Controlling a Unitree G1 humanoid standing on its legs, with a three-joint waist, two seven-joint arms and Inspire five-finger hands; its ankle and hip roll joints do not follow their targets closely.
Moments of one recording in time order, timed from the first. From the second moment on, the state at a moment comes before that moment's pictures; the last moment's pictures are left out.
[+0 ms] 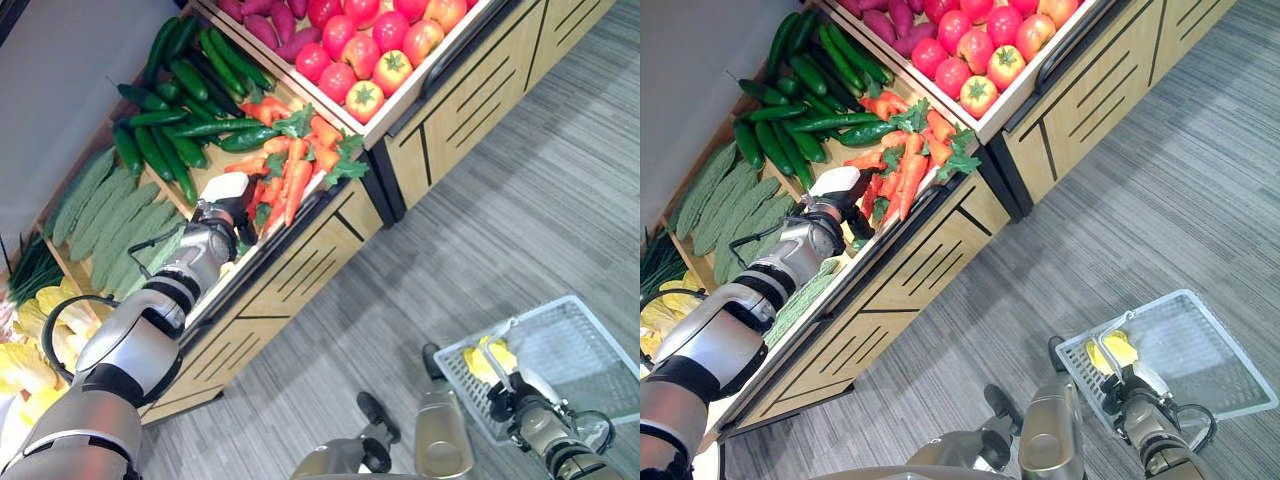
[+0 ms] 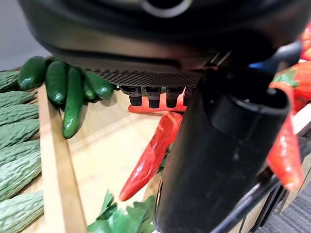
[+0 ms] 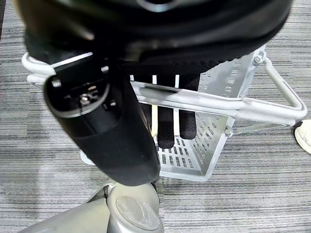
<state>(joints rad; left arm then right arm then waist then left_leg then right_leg) -0.98 0.53 -0.73 0.96 0.30 0.11 0.13 -0.17 -0.54 0.32 1.15 -0.17 0.09 -0.17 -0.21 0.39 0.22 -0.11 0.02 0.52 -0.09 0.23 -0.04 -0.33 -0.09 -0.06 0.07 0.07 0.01</state>
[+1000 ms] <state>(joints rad) -1.01 0.50 -0.75 0.98 0.34 0.13 0.11 -0.15 -0.55 0.32 1.11 -0.15 0.09 -0.17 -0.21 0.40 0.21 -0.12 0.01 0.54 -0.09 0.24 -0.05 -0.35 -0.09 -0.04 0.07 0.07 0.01</state>
